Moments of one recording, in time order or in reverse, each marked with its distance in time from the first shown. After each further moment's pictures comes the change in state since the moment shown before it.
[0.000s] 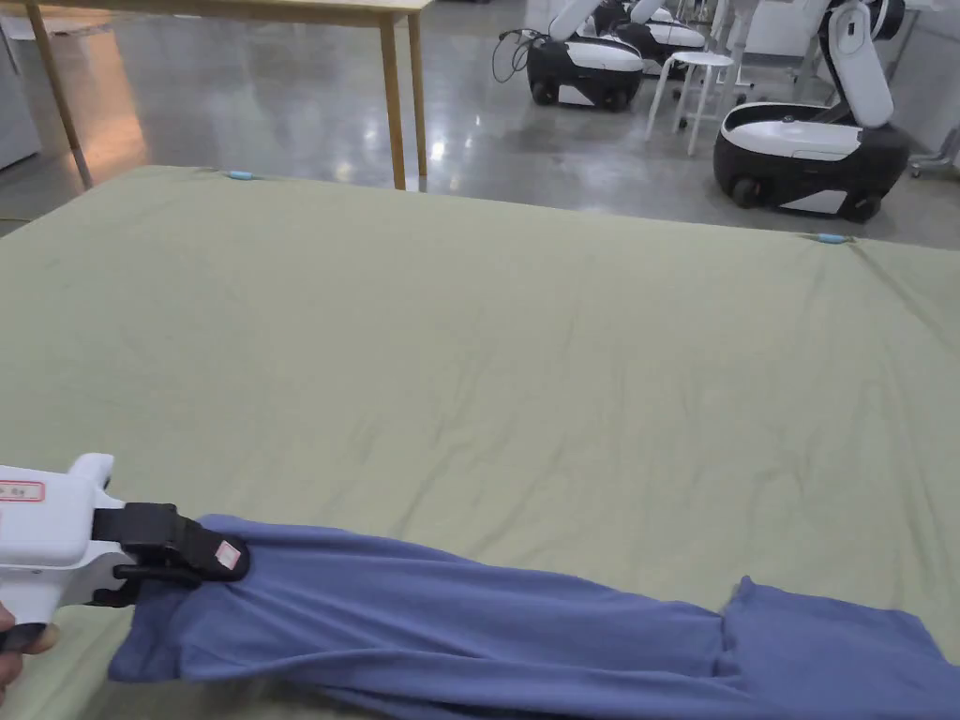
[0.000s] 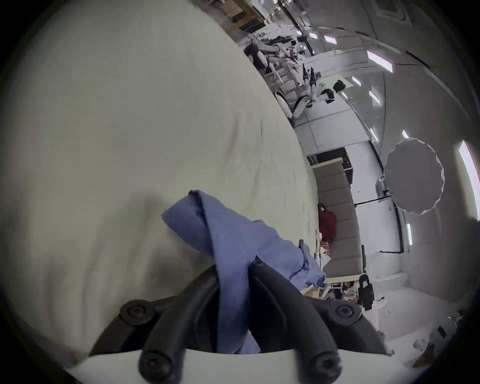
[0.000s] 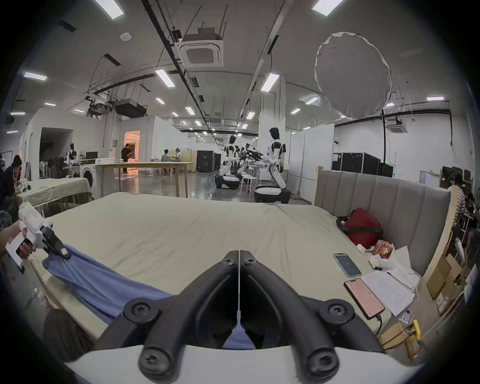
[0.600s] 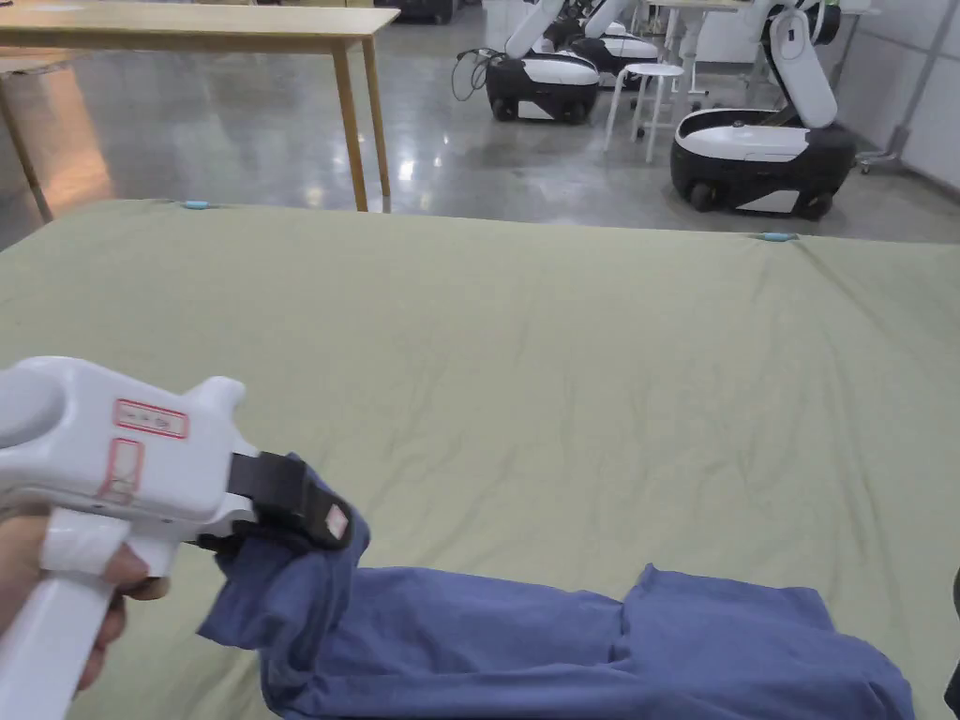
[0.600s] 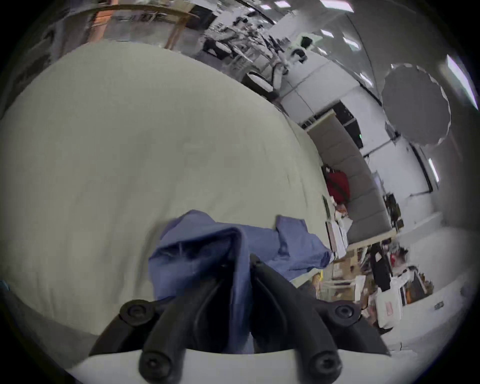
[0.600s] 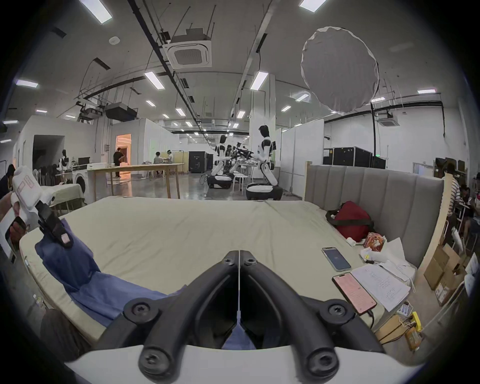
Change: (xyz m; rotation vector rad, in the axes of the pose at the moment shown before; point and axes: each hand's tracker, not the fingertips) left arm 0.185 -0.040 -0.076 -0.104 0.131 -0.348; right arm 0.038 -0.010 0.006 -0.007 -0.043 -0.043
